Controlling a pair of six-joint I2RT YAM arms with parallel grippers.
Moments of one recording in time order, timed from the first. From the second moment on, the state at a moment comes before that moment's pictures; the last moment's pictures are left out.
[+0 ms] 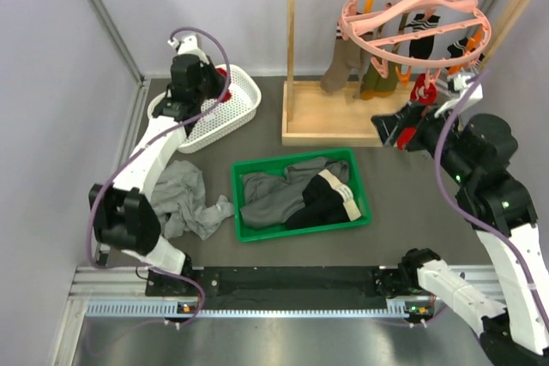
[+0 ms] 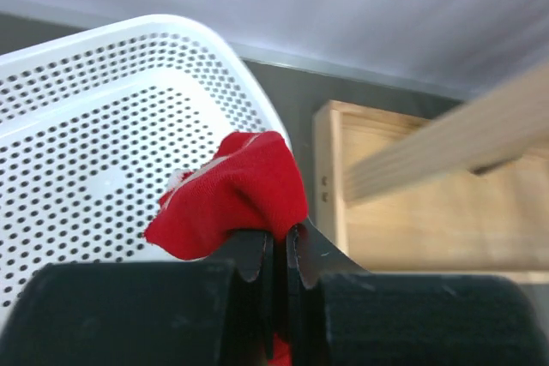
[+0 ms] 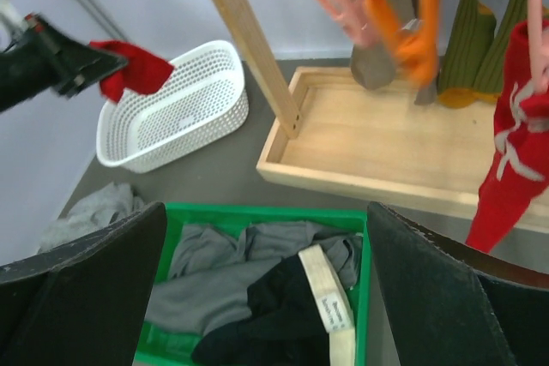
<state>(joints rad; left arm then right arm) -0.25 1.53 1.39 -0.15 -0.05 -0.42 0.34 0.83 1.30 -0.58 -0.04 0.34</state>
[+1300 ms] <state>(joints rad) -0.21 1.35 1.18 -0.28 0.10 -0.45 0.33 0.86 1.25 -0.68 0.27 0.17</state>
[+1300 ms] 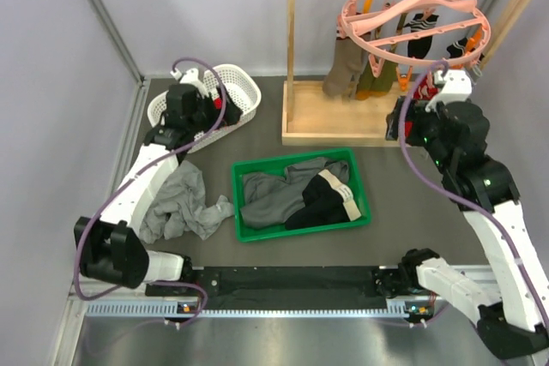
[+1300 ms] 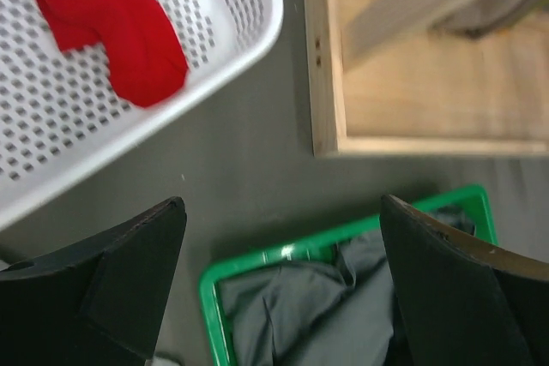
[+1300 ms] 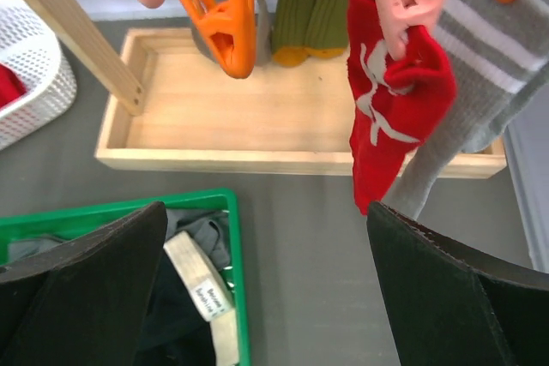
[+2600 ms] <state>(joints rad) -0.40 1.22 0.98 -0.27 0.19 -0.32 -0.08 0.96 0.90 -0.15 -0.06 0.19</state>
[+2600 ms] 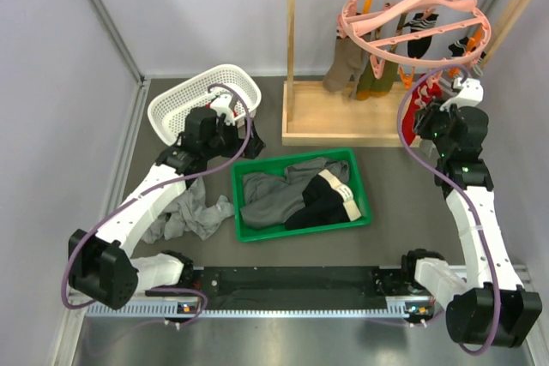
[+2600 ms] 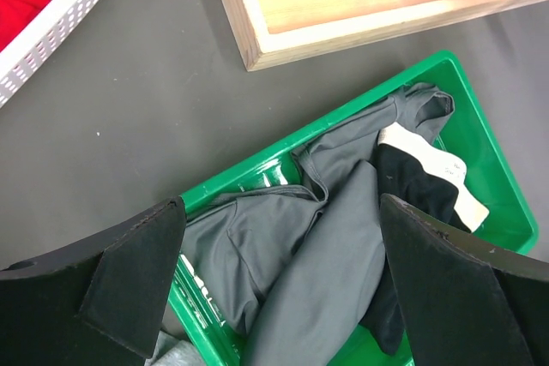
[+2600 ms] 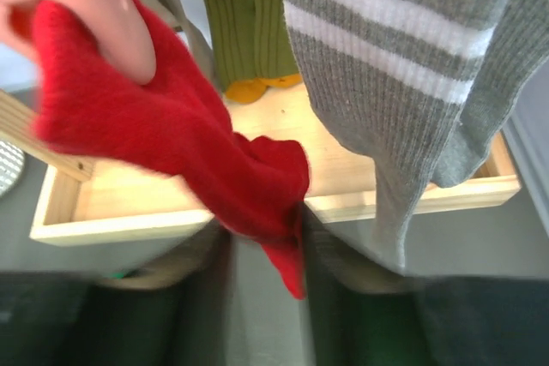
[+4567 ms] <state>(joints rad) -0.95 1.84 1.56 0.14 0.23 -0.29 -0.08 0.84 1.08 -0.39 -0.58 0.65</state>
